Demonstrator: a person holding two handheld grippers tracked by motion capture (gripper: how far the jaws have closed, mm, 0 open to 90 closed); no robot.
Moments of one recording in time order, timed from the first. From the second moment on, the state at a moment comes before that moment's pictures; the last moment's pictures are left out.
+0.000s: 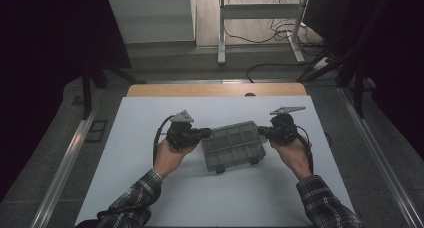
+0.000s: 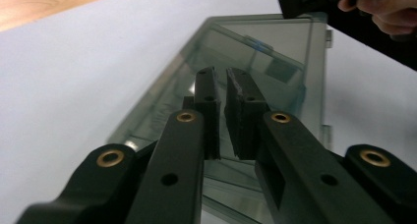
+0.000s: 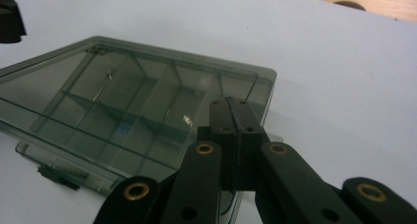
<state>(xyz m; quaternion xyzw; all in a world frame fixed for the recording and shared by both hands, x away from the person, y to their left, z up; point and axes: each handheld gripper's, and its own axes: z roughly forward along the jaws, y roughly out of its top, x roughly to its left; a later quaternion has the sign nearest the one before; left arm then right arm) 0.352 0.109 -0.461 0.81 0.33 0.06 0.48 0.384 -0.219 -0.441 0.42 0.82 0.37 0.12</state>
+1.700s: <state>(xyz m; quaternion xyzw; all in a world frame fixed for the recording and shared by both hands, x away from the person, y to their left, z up) 0.307 0.096 -0.501 0.85 0.34 0.07 0.40 0.342 -0.229 -0.495 0.41 0.87 0.24 0.09</state>
